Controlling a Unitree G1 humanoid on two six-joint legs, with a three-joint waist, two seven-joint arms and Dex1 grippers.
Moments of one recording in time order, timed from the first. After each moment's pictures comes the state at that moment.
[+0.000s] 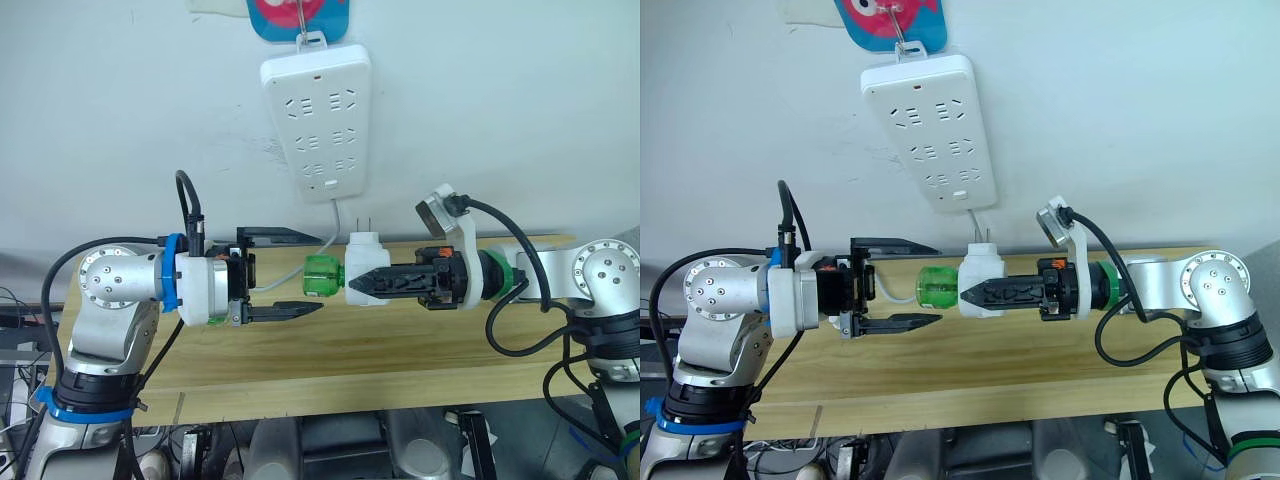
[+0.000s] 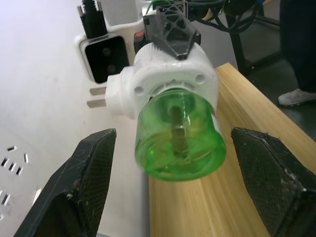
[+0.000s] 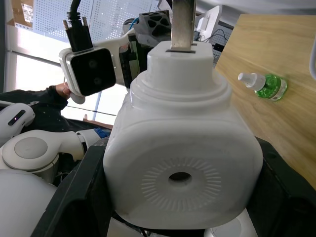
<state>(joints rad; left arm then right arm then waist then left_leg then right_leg) -0.39 0.69 0.04 -0.28 -0.45 -0.23 -1.32 -0.69 -0.72 0.14 -0.15 1.94 1.23 0.20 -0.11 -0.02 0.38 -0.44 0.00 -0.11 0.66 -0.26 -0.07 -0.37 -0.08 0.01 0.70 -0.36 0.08</state>
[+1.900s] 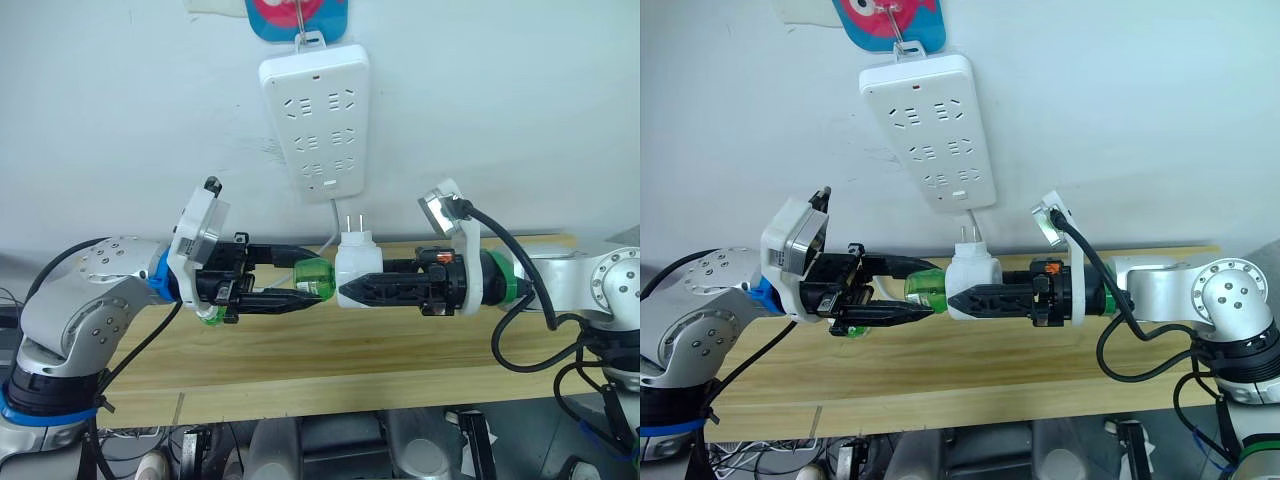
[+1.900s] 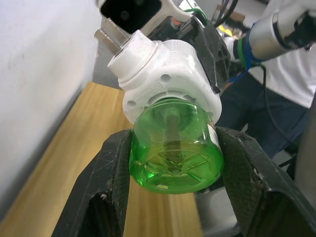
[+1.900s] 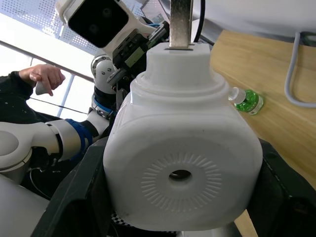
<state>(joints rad) -0.41 0.85 0.10 -0.40 -0.94 0.65 -1.18 -0.67 -0.78 0.14 -0.36 1.97 1.11 0.05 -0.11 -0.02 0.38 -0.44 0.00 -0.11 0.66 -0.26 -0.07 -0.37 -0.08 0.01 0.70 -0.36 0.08</state>
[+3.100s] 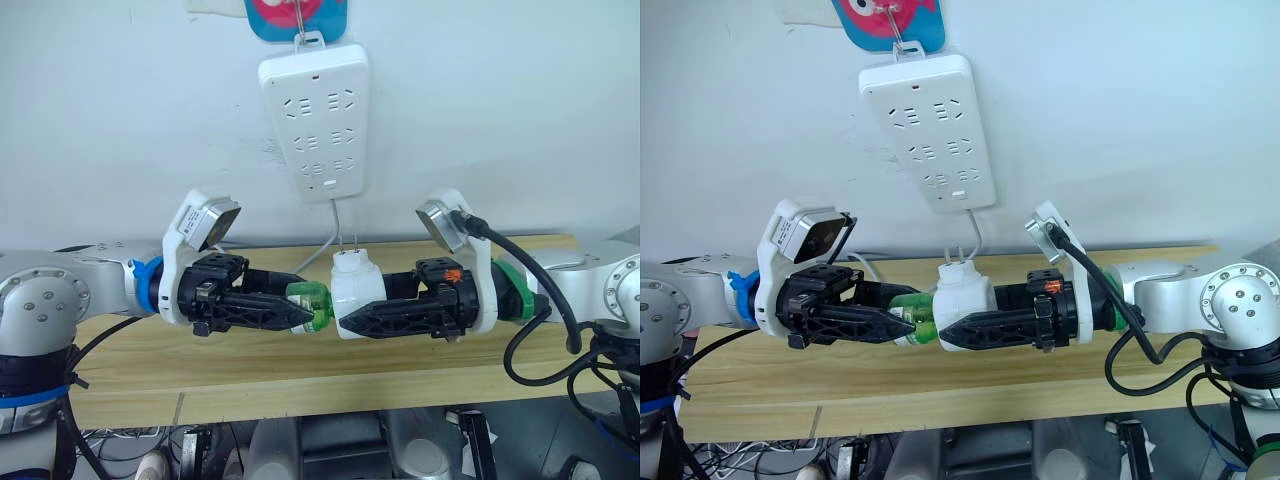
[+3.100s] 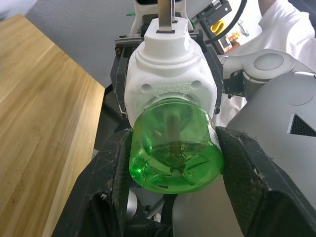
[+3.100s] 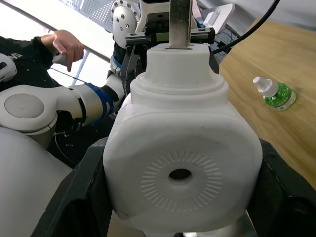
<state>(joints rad) -0.50 0.95 0.14 -0.34 -1.44 1.22 -0.99 -0.69 -0.85 0.16 -0.45 1.97 1.10 0.16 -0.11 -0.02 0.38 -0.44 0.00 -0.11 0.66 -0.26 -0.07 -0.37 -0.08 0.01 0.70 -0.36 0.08</state>
